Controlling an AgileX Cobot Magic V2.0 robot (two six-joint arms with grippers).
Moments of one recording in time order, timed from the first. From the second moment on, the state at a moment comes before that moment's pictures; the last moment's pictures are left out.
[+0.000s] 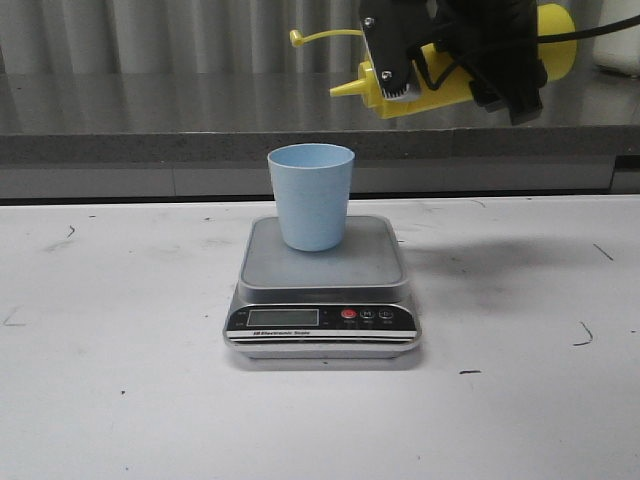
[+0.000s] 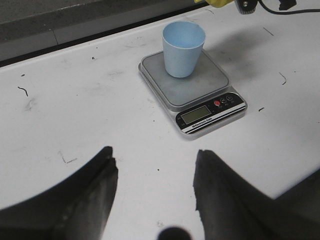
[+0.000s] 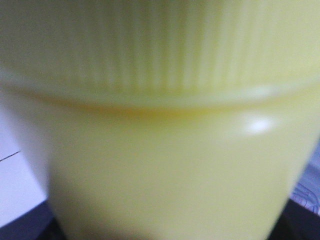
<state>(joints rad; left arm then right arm) -0.56 0.56 -0.77 0.05 0.83 -0.08 0.55 1.82 -1.41 -1.12 0.79 -0.39</state>
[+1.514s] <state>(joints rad) -0.56 0.56 -0.77 0.05 0.83 -0.08 0.23 1.30 -0.76 -0.26 -0.04 0.01</state>
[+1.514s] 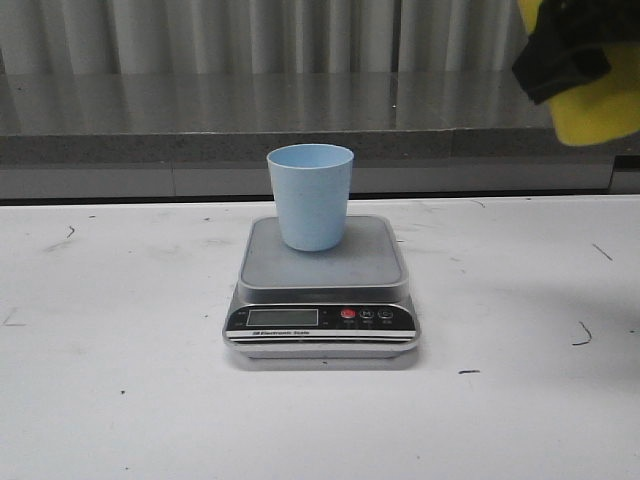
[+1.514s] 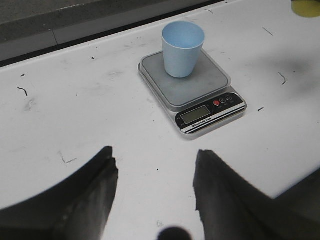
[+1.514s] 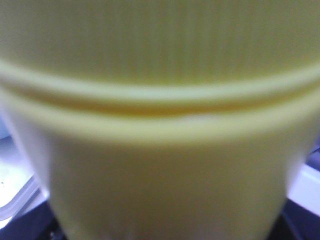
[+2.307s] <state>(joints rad) -0.56 0.56 -0.77 0.05 0.83 -0.08 0.09 1.73 -0.56 -0.13 -0.88 0.01</state>
